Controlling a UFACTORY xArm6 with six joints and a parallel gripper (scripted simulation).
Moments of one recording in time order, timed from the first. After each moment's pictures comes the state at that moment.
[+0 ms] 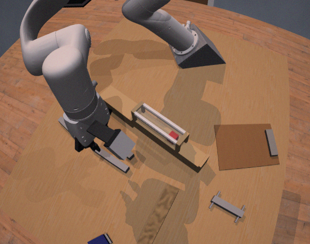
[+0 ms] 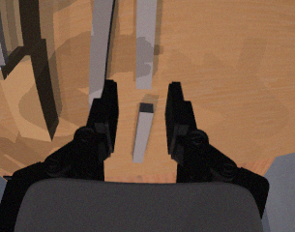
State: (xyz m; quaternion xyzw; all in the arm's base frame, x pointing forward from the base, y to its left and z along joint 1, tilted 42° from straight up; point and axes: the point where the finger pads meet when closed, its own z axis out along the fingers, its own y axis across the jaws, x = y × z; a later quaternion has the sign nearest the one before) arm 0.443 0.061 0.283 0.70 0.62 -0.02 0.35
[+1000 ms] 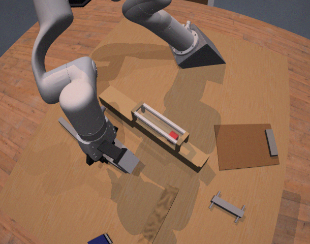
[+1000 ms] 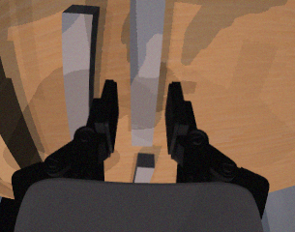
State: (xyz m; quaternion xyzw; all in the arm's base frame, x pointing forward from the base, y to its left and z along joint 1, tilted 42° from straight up) arm 0.481 0.014 0.216 0.70 0.62 -0.02 0.35
